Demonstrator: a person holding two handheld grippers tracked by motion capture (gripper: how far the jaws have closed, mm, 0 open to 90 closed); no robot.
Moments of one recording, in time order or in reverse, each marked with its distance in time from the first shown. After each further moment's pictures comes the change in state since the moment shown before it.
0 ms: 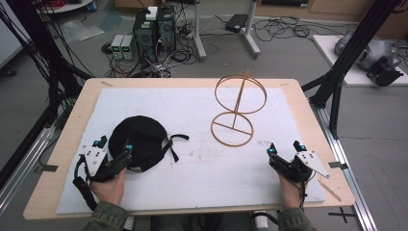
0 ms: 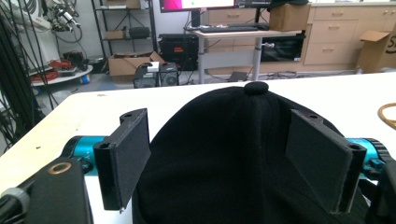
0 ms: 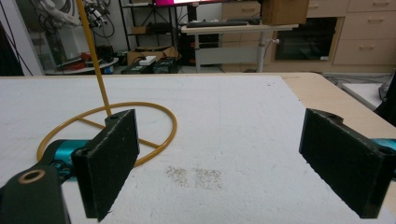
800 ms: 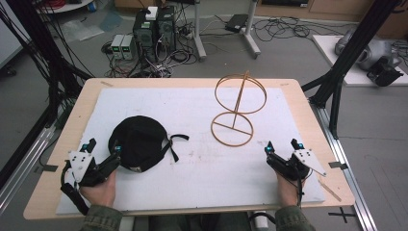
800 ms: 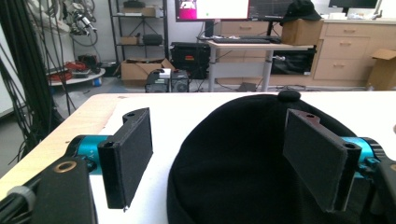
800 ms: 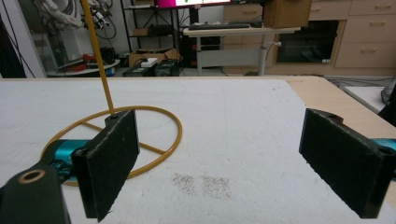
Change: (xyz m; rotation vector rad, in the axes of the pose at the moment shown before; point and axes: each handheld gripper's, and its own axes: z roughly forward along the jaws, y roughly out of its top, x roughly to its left) left arm 0.019 -0.001 -0.015 -0.049 0.041 -0.038; right arm 0.006 0.002 0.006 -0.013 0.005 -0.004
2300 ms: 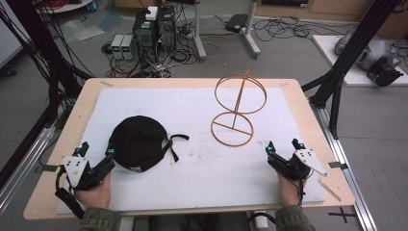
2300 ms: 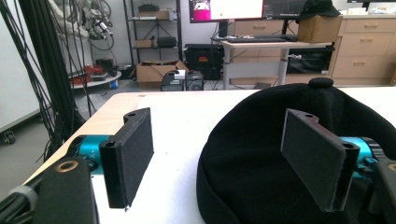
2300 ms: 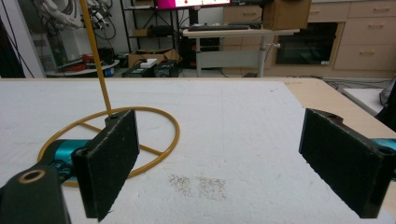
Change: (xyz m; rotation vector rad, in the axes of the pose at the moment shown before) left arm 0.015 -0.009 -0.009 -0.011 0.060 0.034; right arm -0.002 0.001 0.000 0.000 -0.001 -0.007
